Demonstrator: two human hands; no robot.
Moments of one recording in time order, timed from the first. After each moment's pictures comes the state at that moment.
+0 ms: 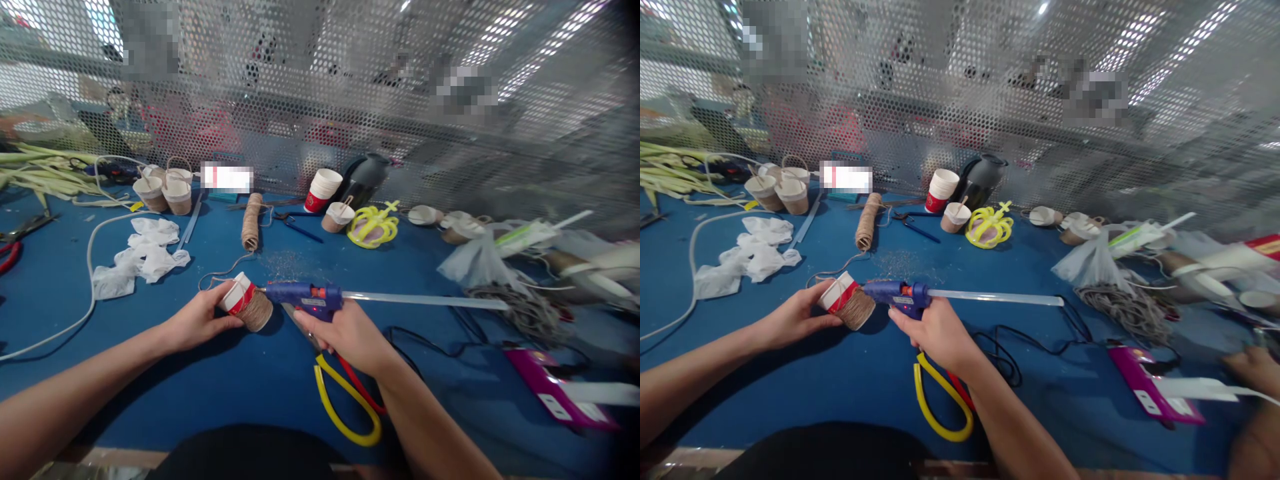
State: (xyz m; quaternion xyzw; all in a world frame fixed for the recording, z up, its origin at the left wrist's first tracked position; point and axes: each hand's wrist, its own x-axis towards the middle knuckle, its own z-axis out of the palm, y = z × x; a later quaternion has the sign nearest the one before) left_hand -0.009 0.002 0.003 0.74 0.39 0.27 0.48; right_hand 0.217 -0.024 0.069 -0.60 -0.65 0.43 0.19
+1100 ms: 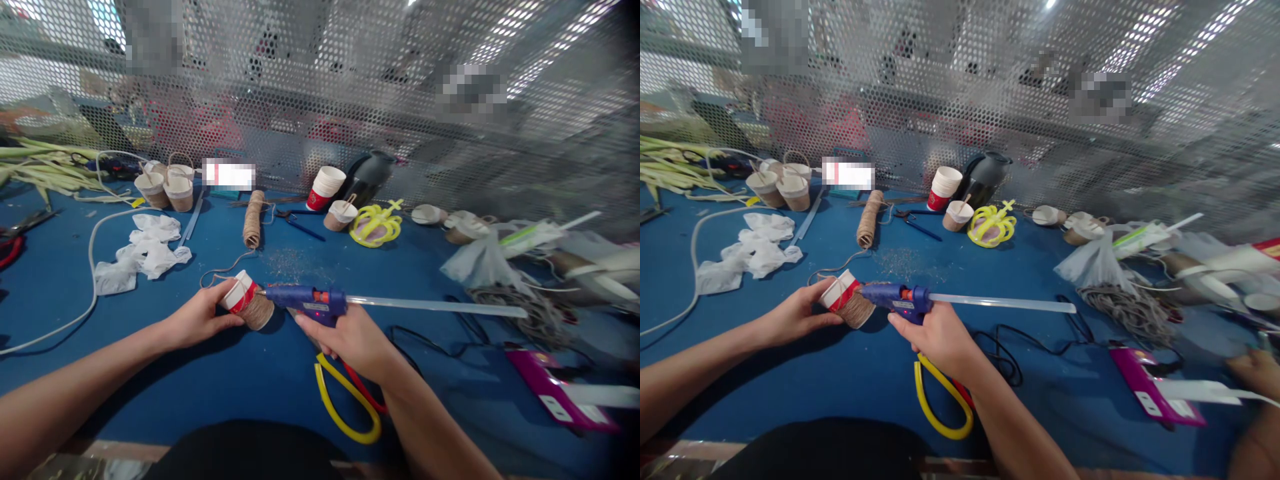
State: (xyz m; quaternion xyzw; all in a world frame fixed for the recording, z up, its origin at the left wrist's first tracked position) left_hand -0.009 0.001 0.006 0.76 0.38 0.26 0.46; right_hand 0.216 -0.027 0.068 -0.62 -0.63 0.44 0.19
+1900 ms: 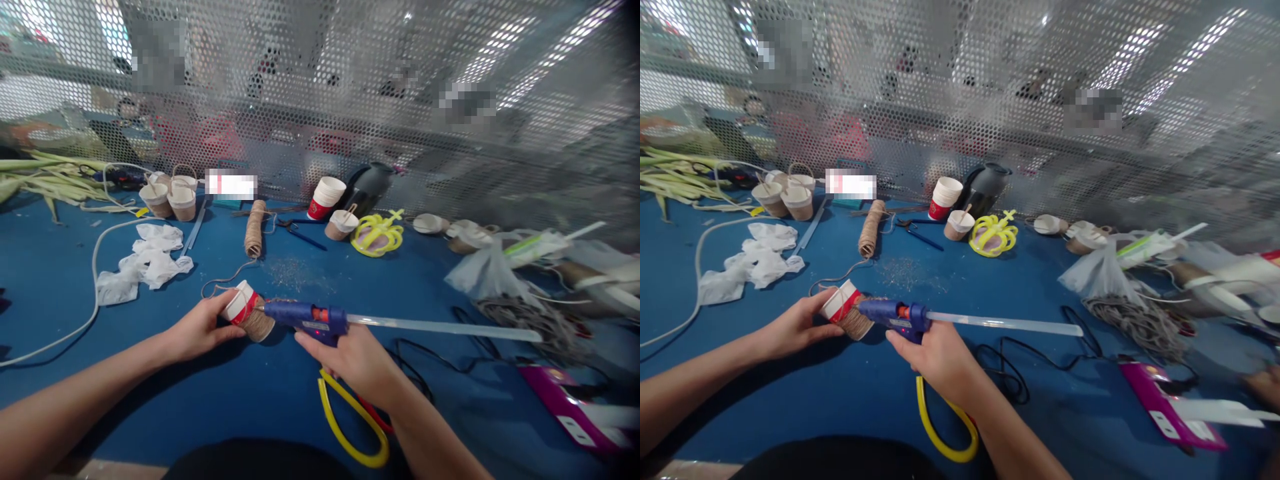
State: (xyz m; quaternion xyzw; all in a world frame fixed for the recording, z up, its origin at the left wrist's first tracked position) left_hand -0.009 0.001 0.006 0.75 0.38 0.27 0.48; right_hand 0.214 -0.033 0.064 -0.62 -0.62 0.43 0.19
